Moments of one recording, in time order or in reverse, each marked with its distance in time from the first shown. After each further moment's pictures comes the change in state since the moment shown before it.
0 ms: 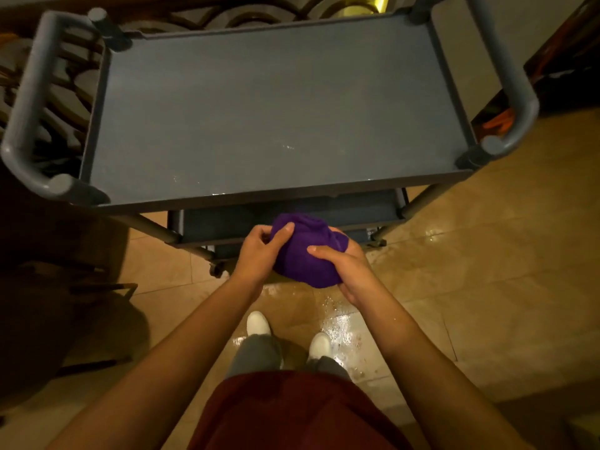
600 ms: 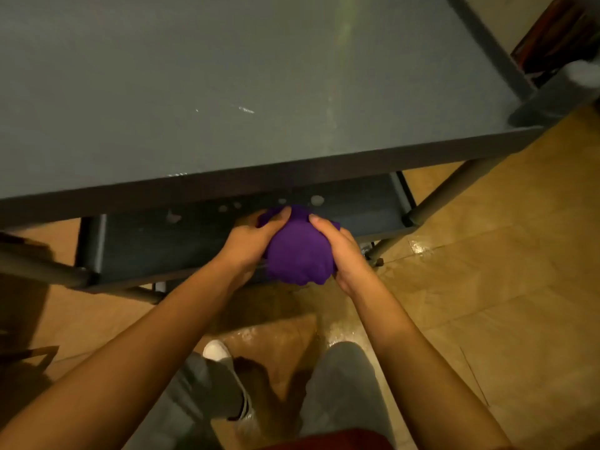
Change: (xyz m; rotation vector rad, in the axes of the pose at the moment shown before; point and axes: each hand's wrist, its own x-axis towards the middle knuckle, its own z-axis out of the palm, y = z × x) left_hand 0.205 -0.104 0.054 -0.080 -0.136 0.036; right_hand 0.204 0.097 -0.064 0.038 0.157 -0.011
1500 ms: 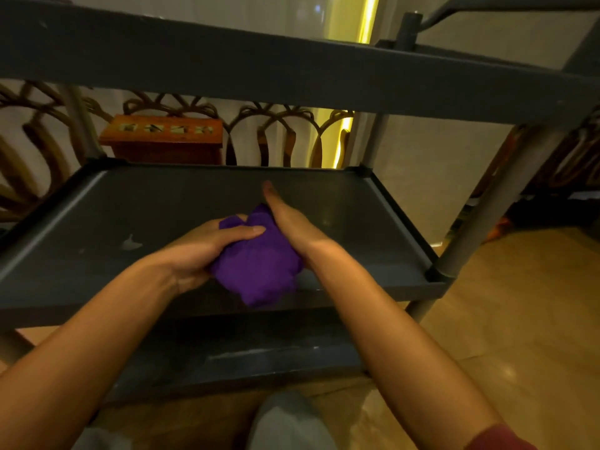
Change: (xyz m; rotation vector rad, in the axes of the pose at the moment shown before) left_hand 0.086 -0.077 -0.052 -0.013 -0.322 0.349; right_hand 0.094 0.003 0.050 -0.726 -0.254 -0.371
